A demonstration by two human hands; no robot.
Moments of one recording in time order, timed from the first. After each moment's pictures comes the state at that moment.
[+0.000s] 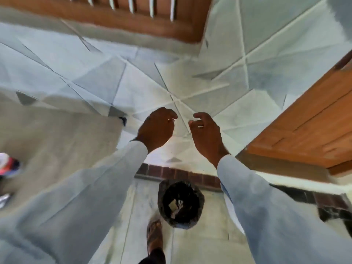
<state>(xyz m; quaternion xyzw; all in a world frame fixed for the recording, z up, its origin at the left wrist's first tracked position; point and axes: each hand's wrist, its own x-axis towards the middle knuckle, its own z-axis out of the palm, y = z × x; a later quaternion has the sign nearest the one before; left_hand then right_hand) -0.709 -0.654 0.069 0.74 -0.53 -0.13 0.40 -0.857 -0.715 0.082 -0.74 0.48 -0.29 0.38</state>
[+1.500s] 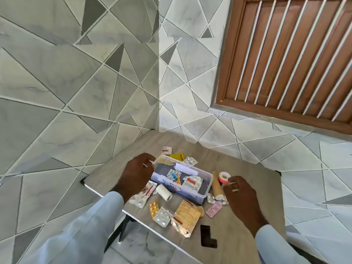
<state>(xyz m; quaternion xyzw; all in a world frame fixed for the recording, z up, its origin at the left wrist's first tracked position) -0.364 0.047 0.188 0.85 -0.26 -0.01 0.46 -0.578 -0.167 0.157 -0.79 0.39 -0.28 0.38</state>
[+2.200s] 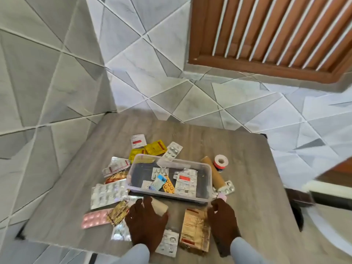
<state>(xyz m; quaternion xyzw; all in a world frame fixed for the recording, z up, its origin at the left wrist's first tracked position) -0.297 -0.029 -0.009 0.94 -0.28 -0.09 0.19 -0.468 -0.159 0.010 -0.68 0.63 -0.10 0.37</state>
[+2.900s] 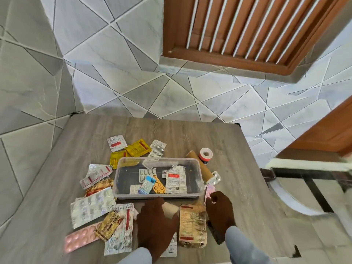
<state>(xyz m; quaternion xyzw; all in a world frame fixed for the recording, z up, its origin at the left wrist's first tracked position) -0.298 -0.039 -0.001 0.84 -0.42 -0.17 0.30 -0.464 -0.153 0.005 -0.60 0.71 -0.16 0.34</state>
